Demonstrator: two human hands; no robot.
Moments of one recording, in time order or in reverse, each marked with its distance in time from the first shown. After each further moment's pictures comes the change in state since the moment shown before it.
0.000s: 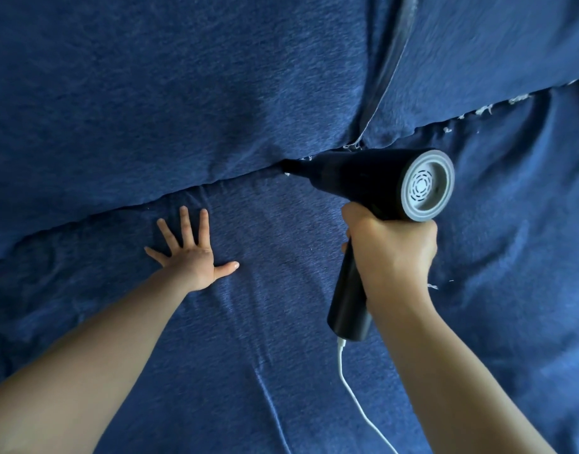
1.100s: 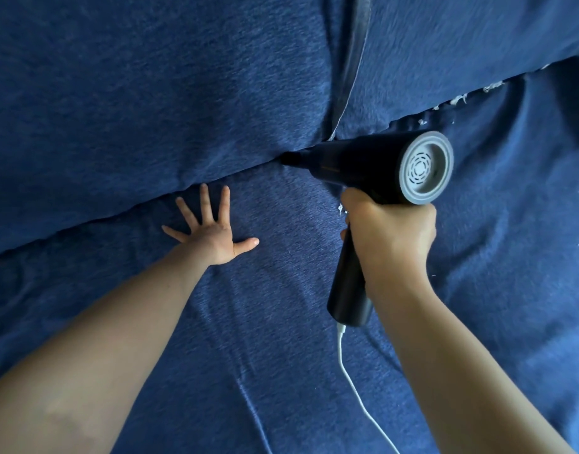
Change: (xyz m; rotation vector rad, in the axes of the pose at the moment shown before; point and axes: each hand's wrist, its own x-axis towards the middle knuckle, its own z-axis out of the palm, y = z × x) left_hand 0.019 0.077 -0.025 0.047 0.014 0.111; right_hand 0.036 0.002 -0.017 0.049 0.045 0.013
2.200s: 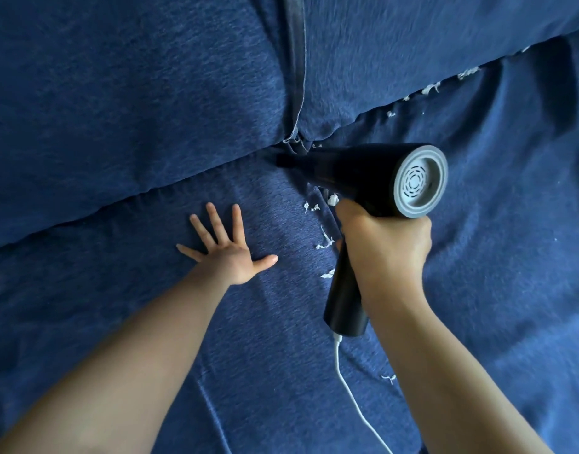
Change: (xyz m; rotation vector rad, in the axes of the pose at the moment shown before) left_hand -0.025 0.093 0.040 -0.003 -0.024 -0.117; right_hand 0.043 0.023 -0.058 0.007 -0.024 0.018
